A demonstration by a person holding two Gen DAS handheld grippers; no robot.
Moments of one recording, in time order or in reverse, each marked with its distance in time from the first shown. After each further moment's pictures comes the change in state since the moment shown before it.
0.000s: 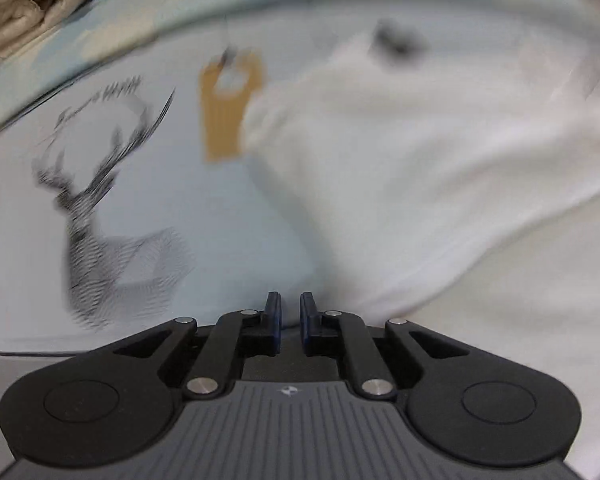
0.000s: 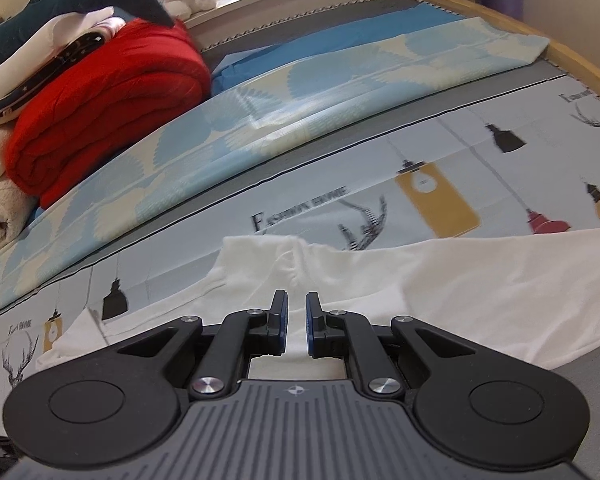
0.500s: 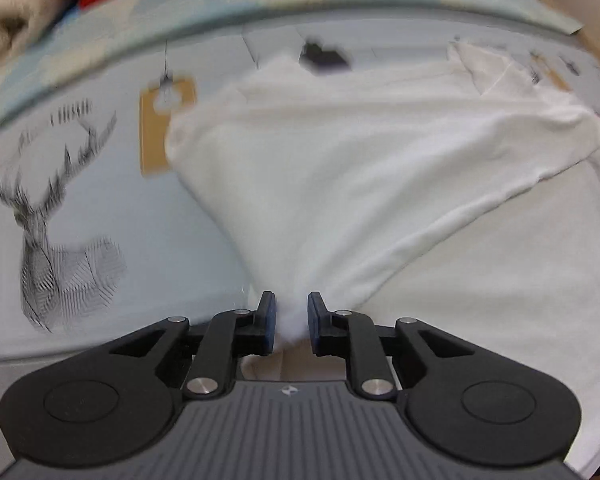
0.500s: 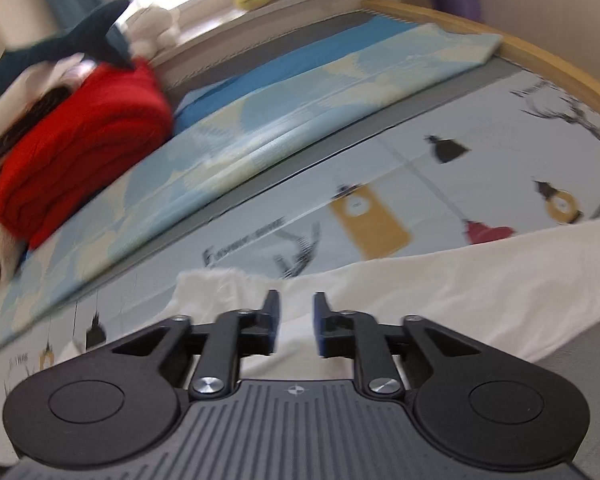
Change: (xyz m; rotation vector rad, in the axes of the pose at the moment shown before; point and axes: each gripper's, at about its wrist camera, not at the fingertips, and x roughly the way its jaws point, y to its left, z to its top) left arm 0.018 -0.038 -0.021 0.073 0.026 -0.006; right arm -0.036 -0.083 0.015 0.126 -0.076 -0.008
